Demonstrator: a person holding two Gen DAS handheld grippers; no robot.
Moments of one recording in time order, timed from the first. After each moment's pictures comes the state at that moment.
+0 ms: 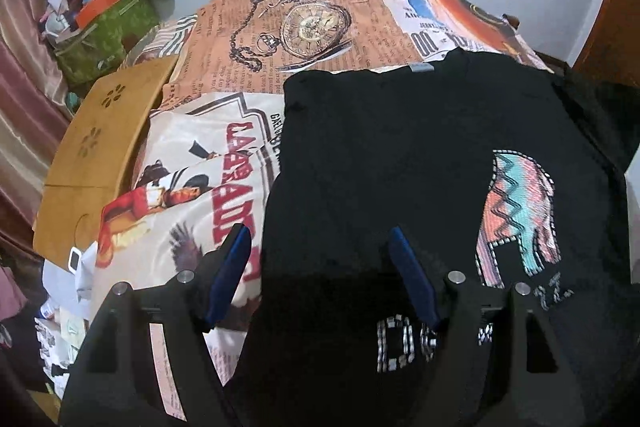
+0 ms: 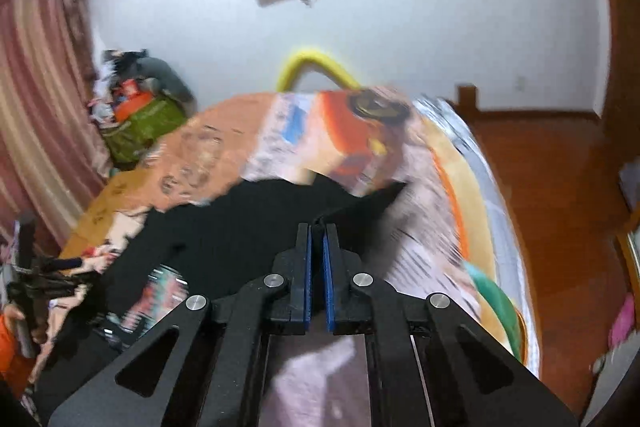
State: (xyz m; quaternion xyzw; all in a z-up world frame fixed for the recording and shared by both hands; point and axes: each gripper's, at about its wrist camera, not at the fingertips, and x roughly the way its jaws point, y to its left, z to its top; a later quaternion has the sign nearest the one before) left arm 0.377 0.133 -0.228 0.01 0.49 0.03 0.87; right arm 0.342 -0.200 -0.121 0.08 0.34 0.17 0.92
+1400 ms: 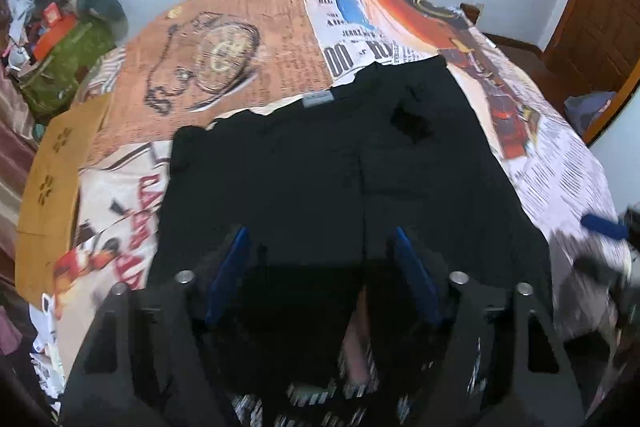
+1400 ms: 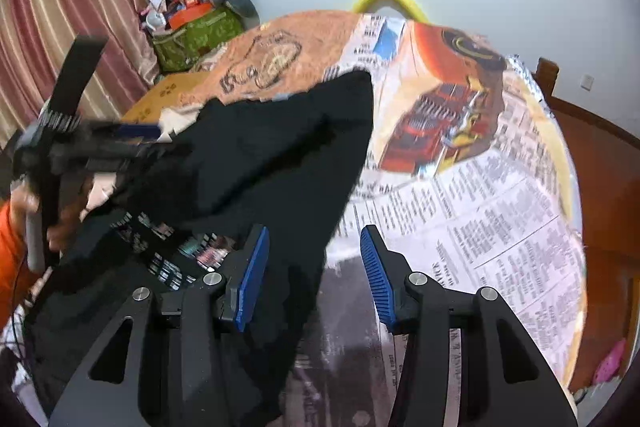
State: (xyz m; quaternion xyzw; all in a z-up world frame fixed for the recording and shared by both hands) left arm 0.460 0.028 -0.237 0.03 0.51 -0.02 0.86; right arm 0.327 -0.125 -0.188 -0.01 0.44 0.27 0.86
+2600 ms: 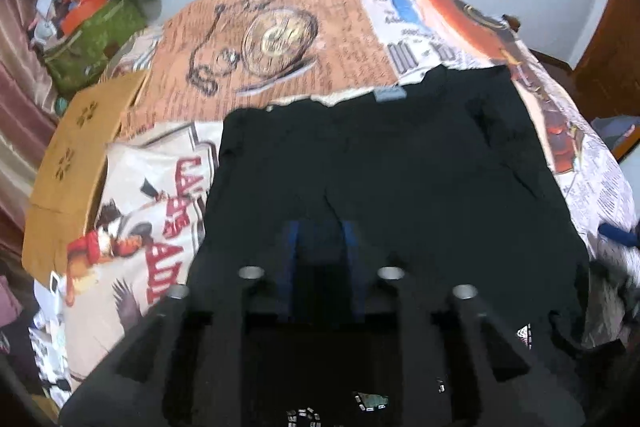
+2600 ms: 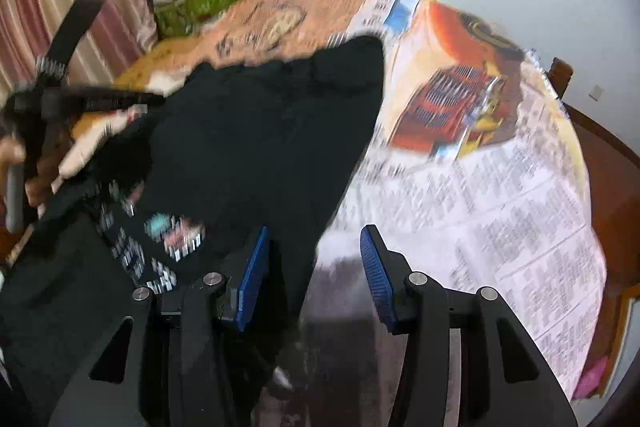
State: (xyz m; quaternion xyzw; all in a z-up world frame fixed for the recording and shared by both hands) left arm 0.453 0.078 -0.238 0.01 0.50 0.03 0.87; right arm 0.340 -0.119 -0.207 -0.04 0.45 0.27 0.85
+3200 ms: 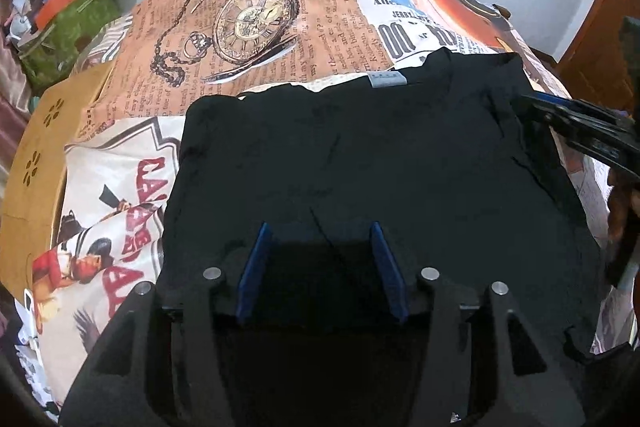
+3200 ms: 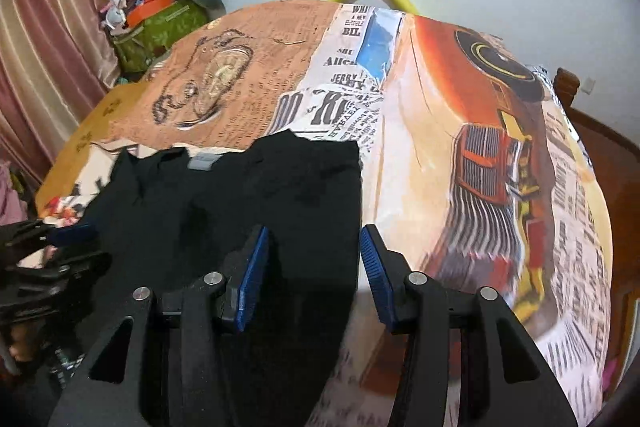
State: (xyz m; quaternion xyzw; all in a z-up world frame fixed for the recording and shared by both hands) left arm 0.484 0.086 -0.277 0.00 0.52 -0.01 0.86; right arm 0.481 -0.070 -0.224 -0.02 0.45 0.22 0.87
